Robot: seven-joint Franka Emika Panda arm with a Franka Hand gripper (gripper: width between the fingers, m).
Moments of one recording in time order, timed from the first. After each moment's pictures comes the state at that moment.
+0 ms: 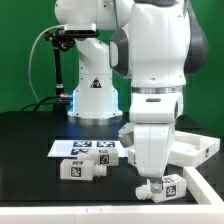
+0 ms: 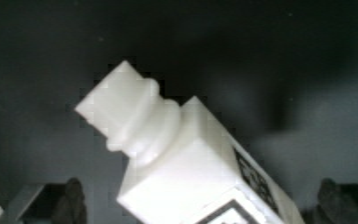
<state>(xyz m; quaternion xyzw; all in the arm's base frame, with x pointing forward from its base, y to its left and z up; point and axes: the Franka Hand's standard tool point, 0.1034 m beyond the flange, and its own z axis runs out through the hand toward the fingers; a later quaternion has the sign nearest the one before) 0.580 0.078 0.024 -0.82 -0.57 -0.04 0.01</state>
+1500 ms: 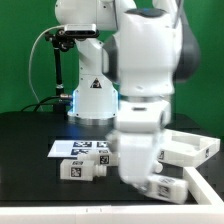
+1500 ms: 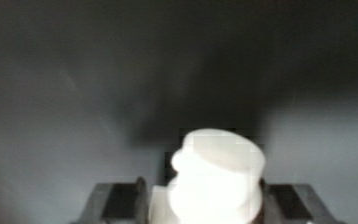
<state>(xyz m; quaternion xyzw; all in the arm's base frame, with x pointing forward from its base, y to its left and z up) 0.567 0.018 0.037 -0.83 -0.55 -0.03 0.00</state>
